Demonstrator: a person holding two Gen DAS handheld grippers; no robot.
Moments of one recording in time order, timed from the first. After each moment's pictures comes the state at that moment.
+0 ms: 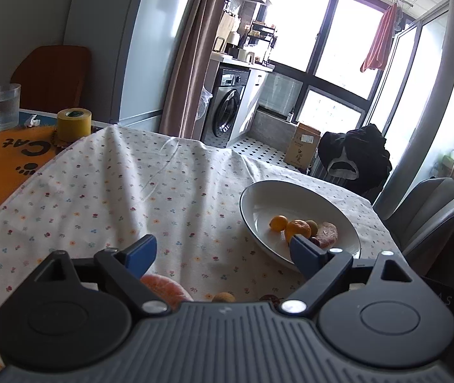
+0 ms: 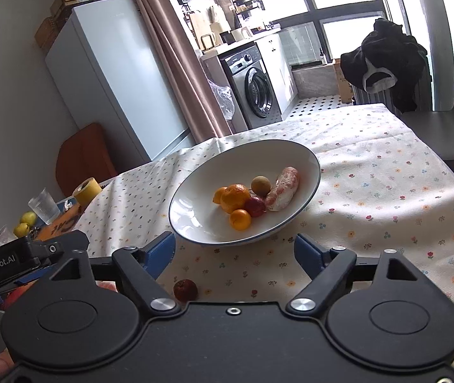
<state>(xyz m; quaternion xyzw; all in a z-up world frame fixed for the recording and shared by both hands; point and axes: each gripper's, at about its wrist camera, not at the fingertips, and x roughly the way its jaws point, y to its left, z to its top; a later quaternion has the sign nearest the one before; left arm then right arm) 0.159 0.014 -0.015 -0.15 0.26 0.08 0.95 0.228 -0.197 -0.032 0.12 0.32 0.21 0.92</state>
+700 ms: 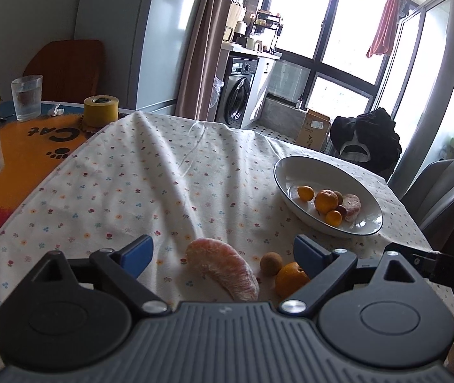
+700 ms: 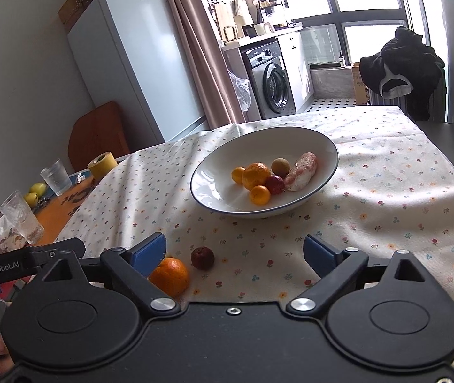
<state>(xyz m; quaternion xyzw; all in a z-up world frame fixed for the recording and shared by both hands) 0.119 0.041 -0.029 -0.13 0.28 0.09 0.95 0.199 -0.187 -0.034 0.09 0.32 0.24 0.91</state>
